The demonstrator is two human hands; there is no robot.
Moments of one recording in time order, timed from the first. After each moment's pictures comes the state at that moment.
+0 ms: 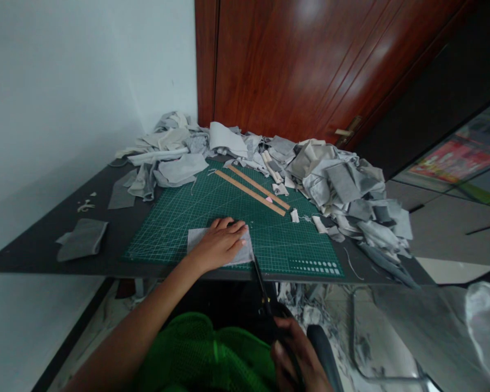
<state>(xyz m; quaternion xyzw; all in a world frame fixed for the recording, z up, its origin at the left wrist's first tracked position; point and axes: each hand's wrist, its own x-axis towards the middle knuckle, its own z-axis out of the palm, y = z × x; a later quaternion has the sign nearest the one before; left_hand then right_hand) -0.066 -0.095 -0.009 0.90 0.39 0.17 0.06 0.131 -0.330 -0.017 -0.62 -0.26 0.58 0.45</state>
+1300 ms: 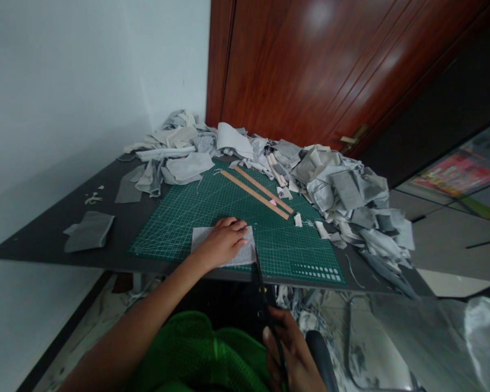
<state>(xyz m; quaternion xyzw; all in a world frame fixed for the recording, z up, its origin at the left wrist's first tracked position) -0.066 -0.089 -0.018 0.89 0.39 0.21 0.07 0.113 -0.313 -0.008 -0.63 -0.26 0.59 0.44</state>
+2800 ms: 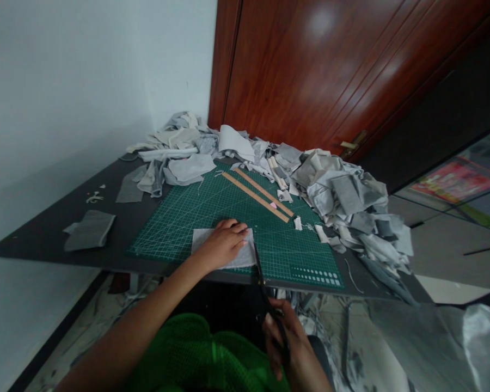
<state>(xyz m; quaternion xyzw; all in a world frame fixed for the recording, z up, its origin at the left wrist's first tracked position) -0.067 -0.088 -0.020 0.89 0.38 0.23 0.07 0.133 -0.286 -0.018 -0.57 -0.32 0.64 0.41</state>
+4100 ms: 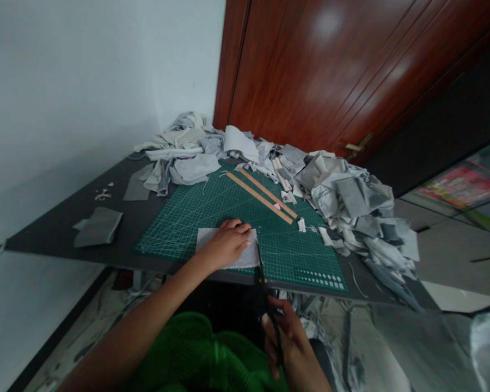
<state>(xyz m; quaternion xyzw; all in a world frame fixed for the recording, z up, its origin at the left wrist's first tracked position) -0.067 -0.090 -0.018 0.89 0.38 0.22 0.08 0.127 -0.286 -0.022 -0.57 -0.37 0.61 0.39</state>
